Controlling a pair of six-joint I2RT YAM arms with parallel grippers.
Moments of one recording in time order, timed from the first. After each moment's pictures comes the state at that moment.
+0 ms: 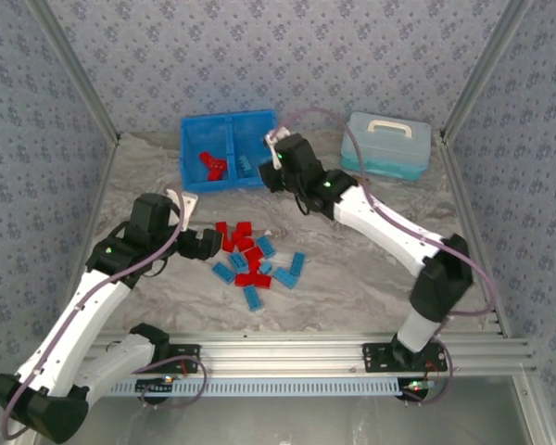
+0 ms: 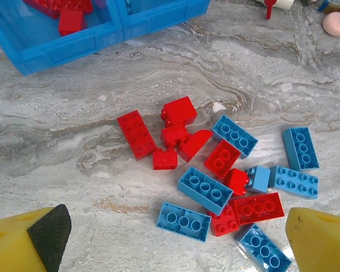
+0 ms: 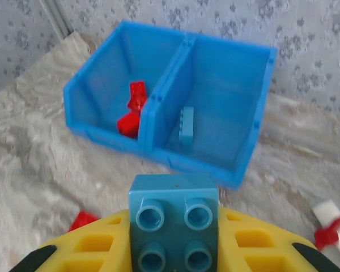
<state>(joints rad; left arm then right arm) -0.43 0.88 0.97 -0.85 0.07 -0.11 0.76 1.73 1.62 -0.41 0.21 0.16</state>
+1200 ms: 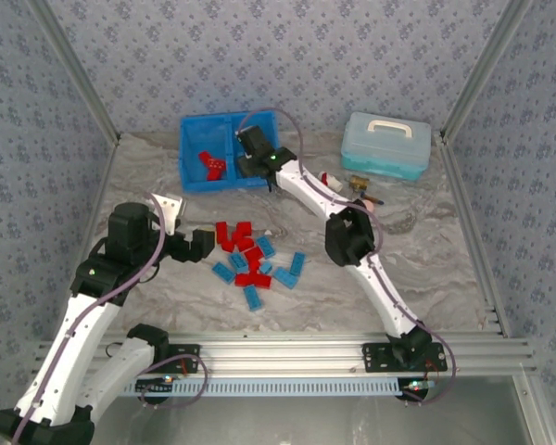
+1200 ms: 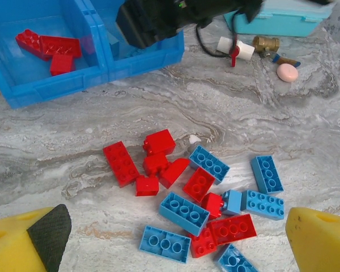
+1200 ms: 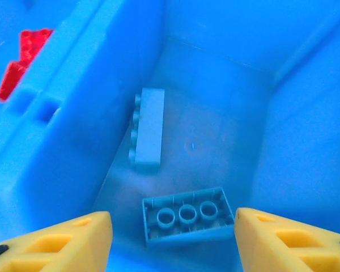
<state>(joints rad) -0.33 0.74 0.91 -0.76 0.22 -0.11 0.68 2.50 2.42 -0.68 0.25 0.08</state>
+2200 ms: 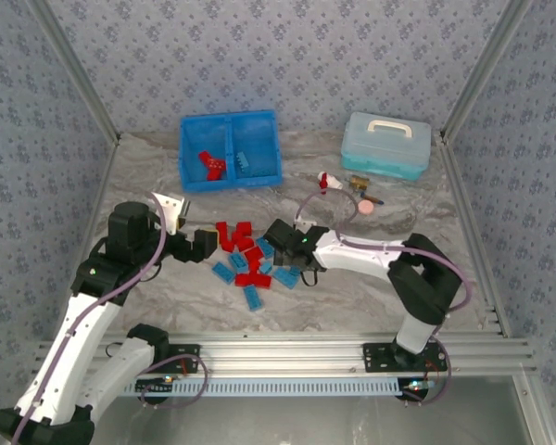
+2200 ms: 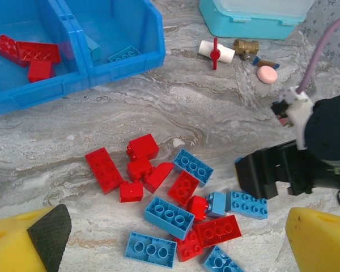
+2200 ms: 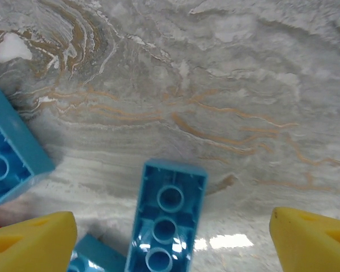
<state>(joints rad) -0.33 0.74 0.91 -0.74 0.28 -0.10 0.94 1.74 1.10 -0.63 0.35 0.99</state>
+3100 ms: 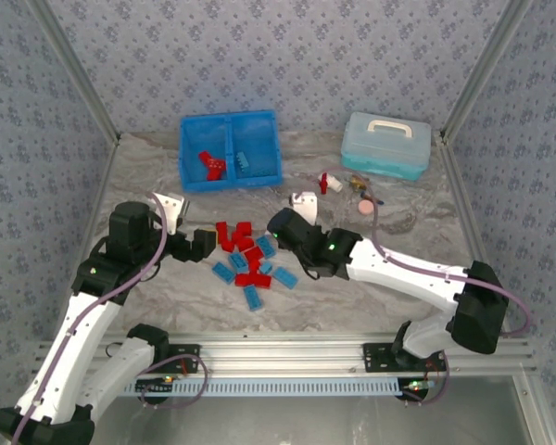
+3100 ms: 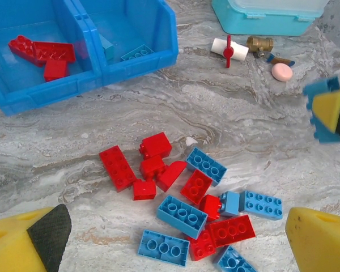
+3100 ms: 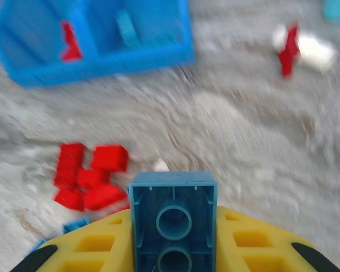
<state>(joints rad) -0.33 0.74 0.91 -0.75 0.24 -0.09 1.03 1.43 1.15 -0.48 0.60 0.73</state>
